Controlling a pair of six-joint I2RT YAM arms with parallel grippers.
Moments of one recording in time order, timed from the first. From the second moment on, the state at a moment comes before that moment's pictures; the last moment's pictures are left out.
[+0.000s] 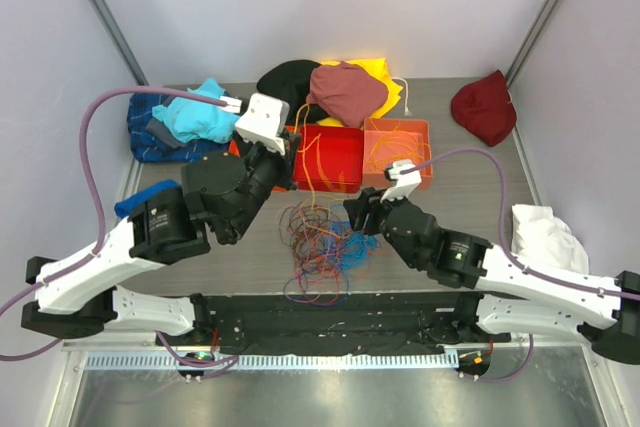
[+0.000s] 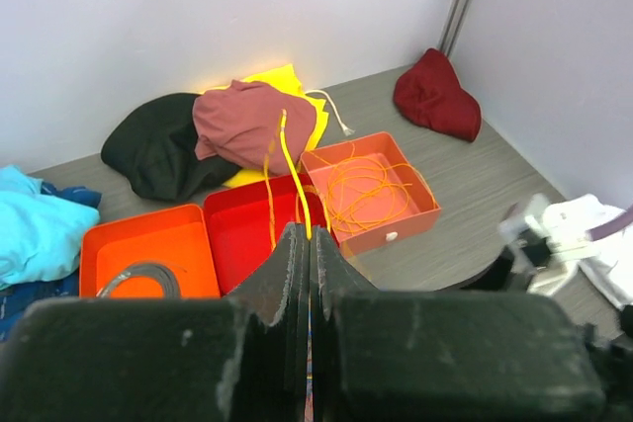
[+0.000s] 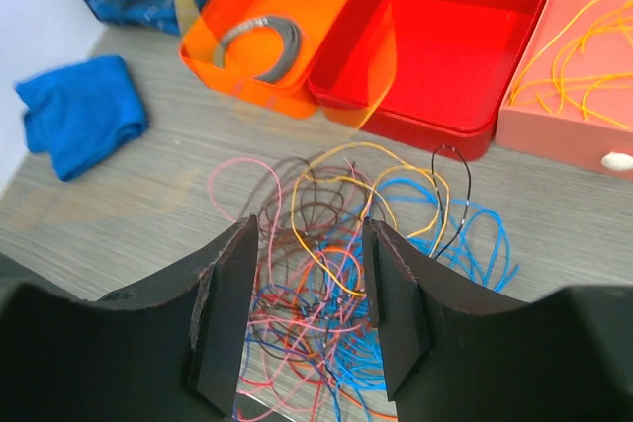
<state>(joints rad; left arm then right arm) -1.30 1.15 1.63 -0.51 -0.85 -0.08 1.13 0.94 0.76 -0.14 0.63 0.52</state>
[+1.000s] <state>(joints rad) -0.91 1.78 1.99 -0.33 -0.33 -0.19 1.13 0.35 0.85 -0.40 1.17 0.50</state>
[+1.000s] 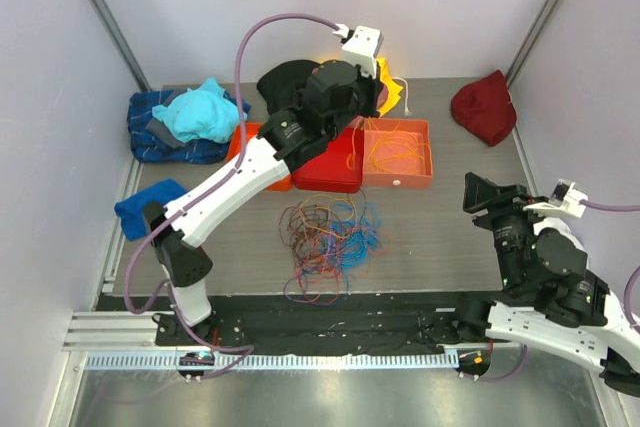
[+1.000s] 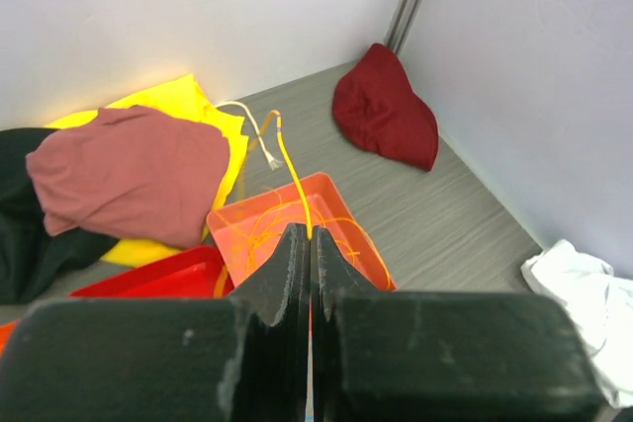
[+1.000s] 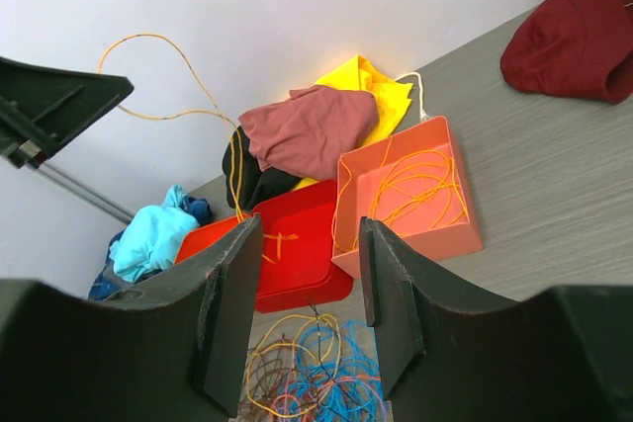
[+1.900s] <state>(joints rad) -0.85 2.07 2.21 -0.21 -0.15 -0.28 1.13 0.30 0.80 -0.45 1.20 0.51</state>
